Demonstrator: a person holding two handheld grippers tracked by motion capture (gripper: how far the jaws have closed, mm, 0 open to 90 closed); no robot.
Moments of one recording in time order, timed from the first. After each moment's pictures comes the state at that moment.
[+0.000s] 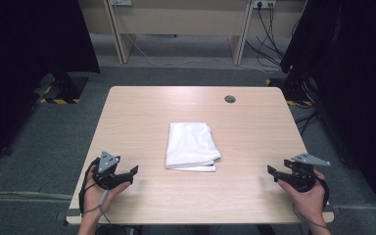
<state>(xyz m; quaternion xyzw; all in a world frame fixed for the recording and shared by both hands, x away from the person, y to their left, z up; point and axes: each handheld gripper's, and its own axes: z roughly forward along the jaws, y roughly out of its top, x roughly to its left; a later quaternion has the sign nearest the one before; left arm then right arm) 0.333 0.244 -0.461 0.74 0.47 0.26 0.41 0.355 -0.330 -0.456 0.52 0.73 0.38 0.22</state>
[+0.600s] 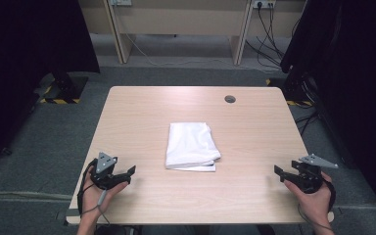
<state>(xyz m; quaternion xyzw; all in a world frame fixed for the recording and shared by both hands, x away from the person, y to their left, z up) 0.334 0.252 -0.468 0.73 0.48 0.26 0.41 0.352 -0.349 -0.460 0.54 0.72 0.37 0.23</state>
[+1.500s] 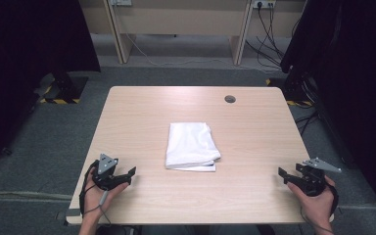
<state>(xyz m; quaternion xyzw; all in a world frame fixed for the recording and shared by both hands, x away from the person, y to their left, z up) 0.339 0.253 -0.485 0.74 0.48 0.26 0.40 0.349 -0.362 -0.475 0.56 0.70 0.37 0.24</state>
